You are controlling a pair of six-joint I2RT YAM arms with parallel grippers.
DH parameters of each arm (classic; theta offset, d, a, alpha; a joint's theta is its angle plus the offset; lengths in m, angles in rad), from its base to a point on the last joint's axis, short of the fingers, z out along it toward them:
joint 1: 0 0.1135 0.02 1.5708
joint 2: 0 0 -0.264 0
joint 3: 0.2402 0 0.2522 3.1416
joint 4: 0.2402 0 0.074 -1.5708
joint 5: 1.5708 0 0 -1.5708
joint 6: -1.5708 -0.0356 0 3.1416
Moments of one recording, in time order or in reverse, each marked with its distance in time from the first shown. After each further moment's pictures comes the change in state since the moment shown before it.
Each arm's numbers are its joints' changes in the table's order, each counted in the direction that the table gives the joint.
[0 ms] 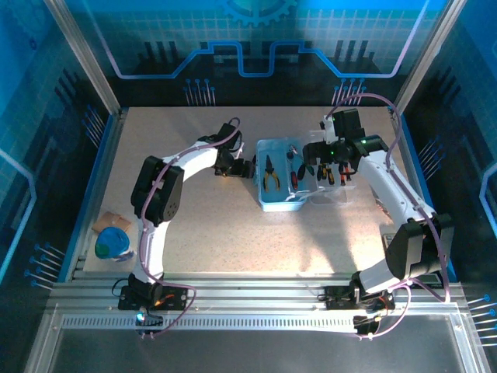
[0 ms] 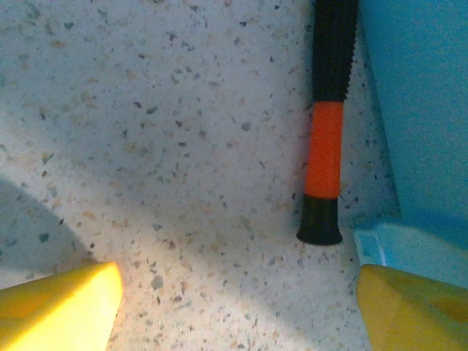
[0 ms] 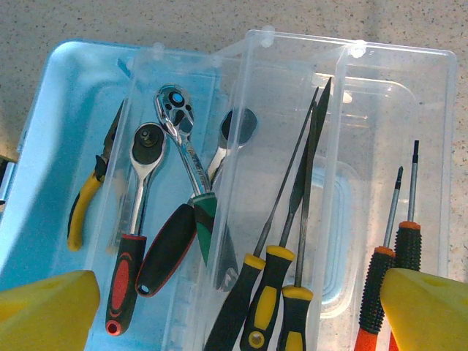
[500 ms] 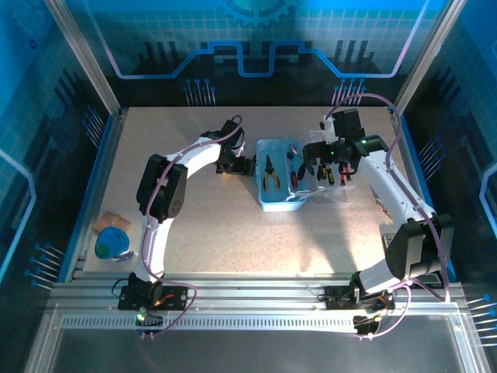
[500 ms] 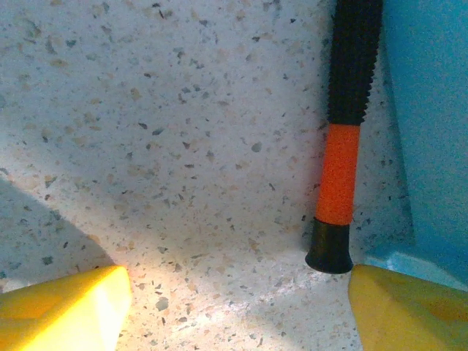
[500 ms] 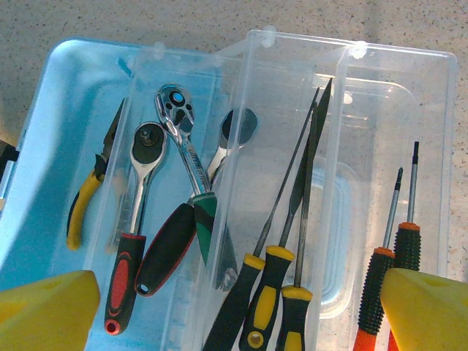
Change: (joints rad) left arm 0.000 -0.069 0.120 0.108 -0.015 0.001; right arm 0.000 0.000 0.000 0.000 0.000 0.008
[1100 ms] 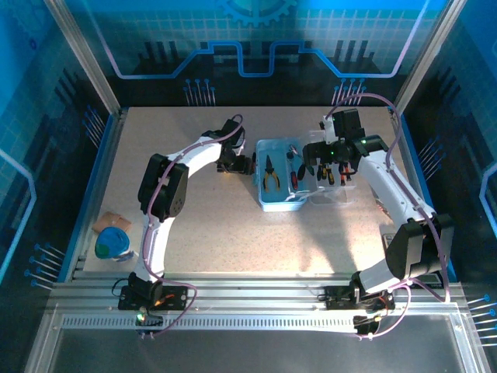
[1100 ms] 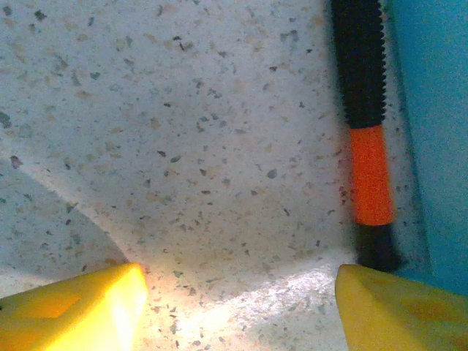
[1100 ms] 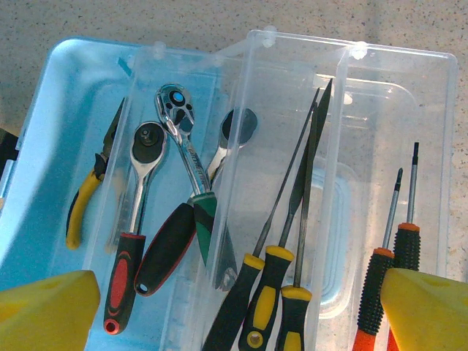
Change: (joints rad) left arm 0.006 -0.011 0.006 -0.022 -0.039 0.000; right arm 0.000 0.000 0.000 0.000 0.000 0.005
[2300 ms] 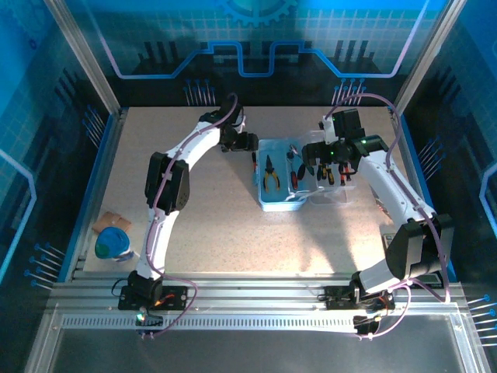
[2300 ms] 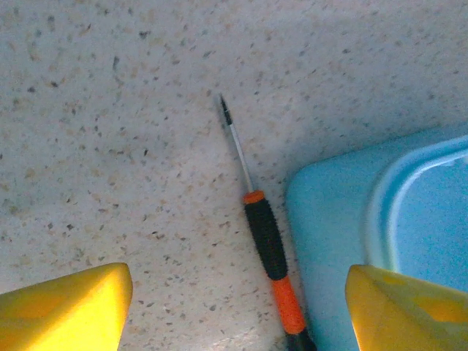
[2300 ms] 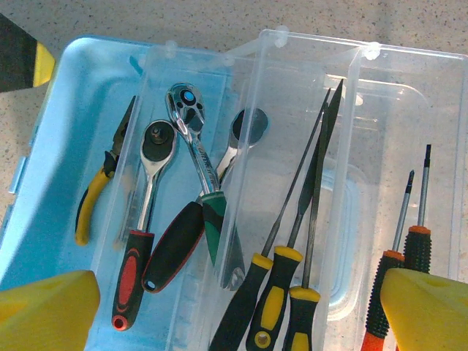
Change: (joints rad) left arm 0.042 -0.148 0.380 0.093 0.100 0.070; right arm 0.000 0.001 0.000 0.000 -0.022 0.002
